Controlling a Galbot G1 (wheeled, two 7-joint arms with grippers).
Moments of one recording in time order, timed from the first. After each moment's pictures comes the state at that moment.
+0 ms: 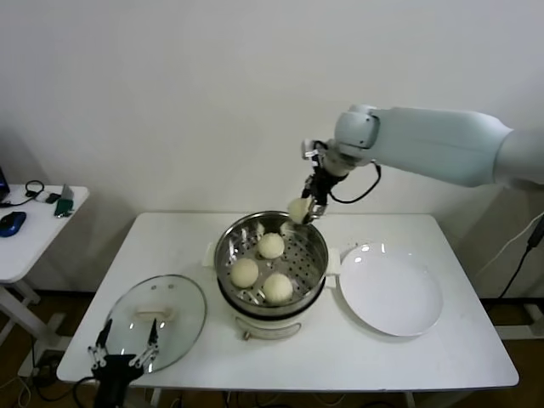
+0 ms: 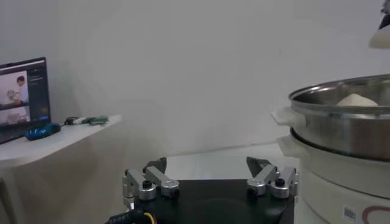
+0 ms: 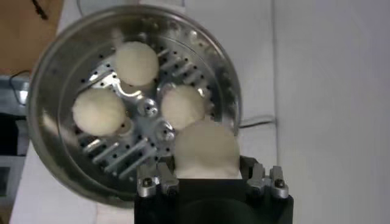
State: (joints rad) left arm 1.87 -1.41 -0.69 -2.11 -0.07 -0.11 -0.08; right arm 0.86 1.21 -1.71 1.19 0.98 -0.39 -0.89
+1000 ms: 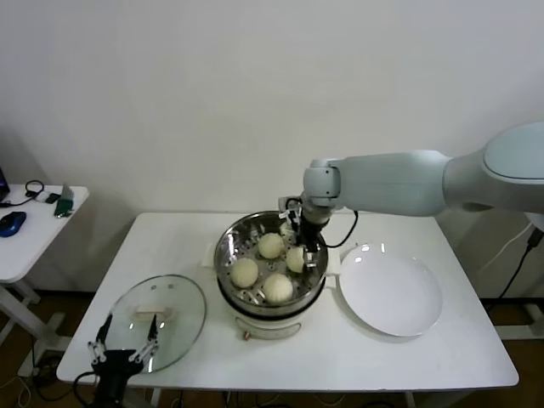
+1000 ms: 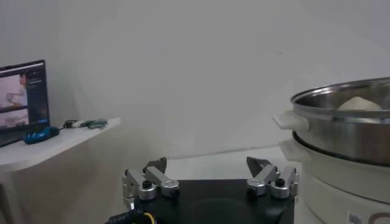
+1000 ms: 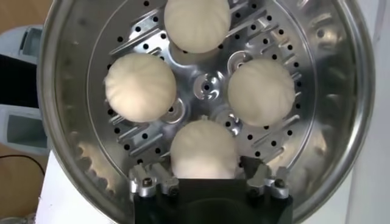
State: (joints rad) left arm 1.85 -1.41 -0.70 -2.11 -0.07 -0.10 -0.08; right arm 0.77 1.29 -1.81 1.23 0.92 -0.43 -0.85
